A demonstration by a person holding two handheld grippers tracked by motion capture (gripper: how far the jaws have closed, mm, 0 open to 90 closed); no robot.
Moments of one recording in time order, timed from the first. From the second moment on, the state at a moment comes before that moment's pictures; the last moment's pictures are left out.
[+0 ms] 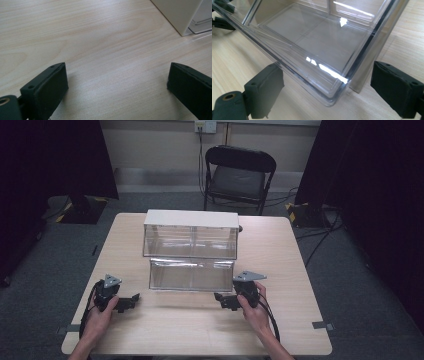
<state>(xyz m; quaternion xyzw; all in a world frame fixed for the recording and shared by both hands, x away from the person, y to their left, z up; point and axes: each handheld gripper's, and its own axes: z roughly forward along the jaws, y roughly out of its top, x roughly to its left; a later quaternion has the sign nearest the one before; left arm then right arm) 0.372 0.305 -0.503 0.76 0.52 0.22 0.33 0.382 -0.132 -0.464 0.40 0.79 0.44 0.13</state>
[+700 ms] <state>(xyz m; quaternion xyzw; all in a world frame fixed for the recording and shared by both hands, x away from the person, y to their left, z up) 0.372 0.305 -0.503 0.76 0.52 0.22 0.33 0.376 -0.131 -0.461 0.40 0.79 0.43 0.15</state>
